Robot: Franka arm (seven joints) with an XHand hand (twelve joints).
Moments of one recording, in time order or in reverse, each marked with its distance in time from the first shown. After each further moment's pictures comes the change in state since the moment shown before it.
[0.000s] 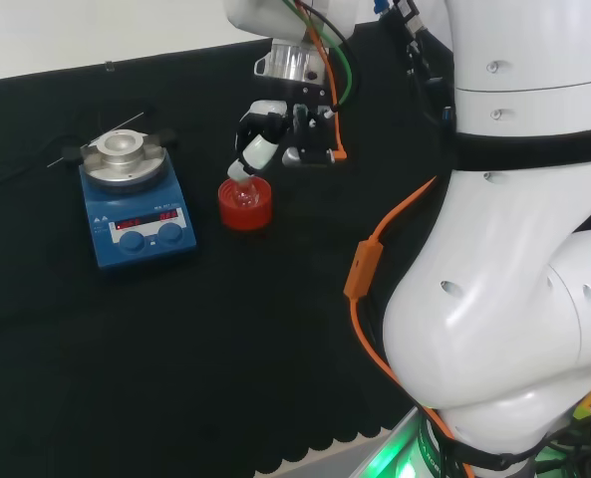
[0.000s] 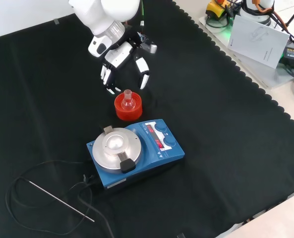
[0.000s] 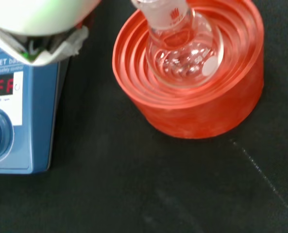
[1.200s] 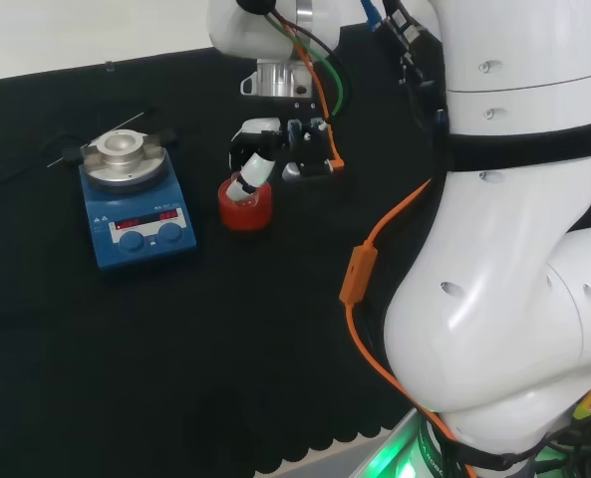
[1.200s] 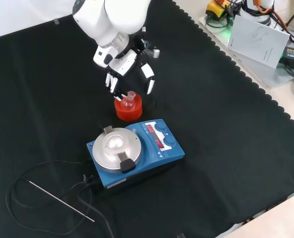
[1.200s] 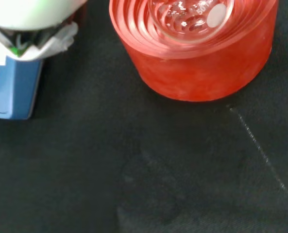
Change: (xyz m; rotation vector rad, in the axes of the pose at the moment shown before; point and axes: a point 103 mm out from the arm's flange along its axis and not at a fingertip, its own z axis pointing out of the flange) arm -0.001 0.003 0.023 0.057 -0.113 -0.062
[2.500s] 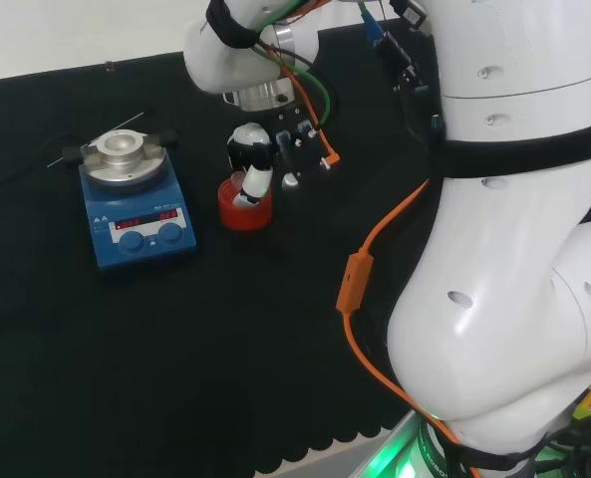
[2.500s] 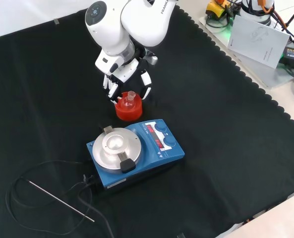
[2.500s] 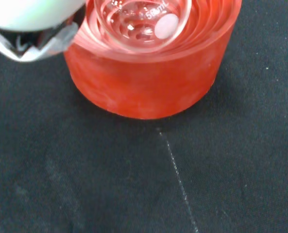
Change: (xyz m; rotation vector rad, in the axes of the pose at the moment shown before) arm -0.010 0.016 0.005 -0.079 -0.293 0.008
